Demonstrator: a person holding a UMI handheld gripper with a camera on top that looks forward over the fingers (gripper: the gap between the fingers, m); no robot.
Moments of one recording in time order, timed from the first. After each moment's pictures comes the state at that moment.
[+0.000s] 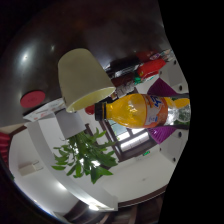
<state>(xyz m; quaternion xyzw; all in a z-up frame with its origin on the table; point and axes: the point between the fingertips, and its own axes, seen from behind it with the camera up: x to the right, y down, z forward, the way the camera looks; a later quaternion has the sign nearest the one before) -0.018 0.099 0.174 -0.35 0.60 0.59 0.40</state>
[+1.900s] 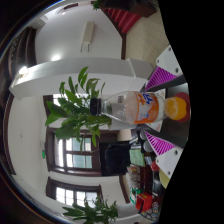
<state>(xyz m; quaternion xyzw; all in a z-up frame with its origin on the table) 0.248 0.086 0.114 -0.75 0.16 -0.13 0.62</state>
